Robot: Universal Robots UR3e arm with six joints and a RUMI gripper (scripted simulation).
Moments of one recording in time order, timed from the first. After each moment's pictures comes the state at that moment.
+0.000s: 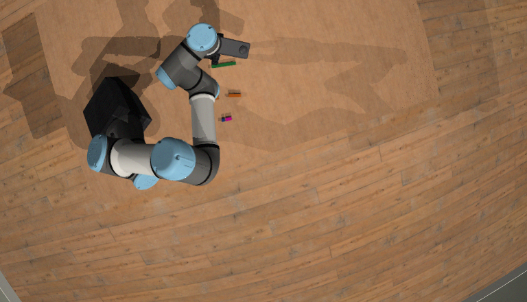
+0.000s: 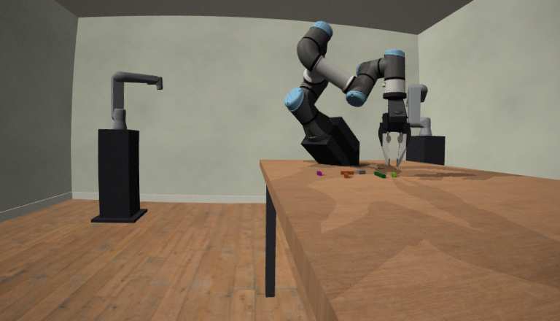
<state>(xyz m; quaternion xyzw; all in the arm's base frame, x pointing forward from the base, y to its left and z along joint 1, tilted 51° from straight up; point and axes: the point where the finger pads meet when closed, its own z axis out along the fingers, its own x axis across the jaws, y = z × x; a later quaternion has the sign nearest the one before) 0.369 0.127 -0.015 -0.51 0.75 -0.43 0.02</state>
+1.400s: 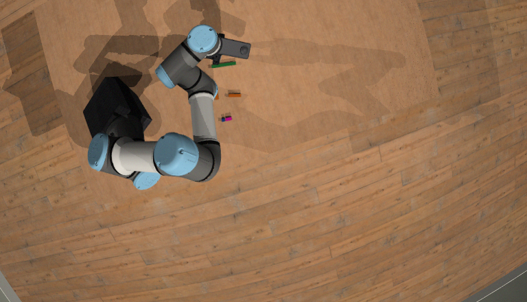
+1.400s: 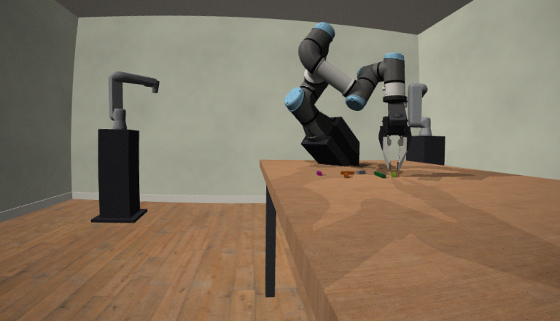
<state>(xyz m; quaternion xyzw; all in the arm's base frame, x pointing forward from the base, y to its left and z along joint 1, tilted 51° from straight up) 0.377 0.122 -0.020 -0.51 0.74 -0.43 0.02</state>
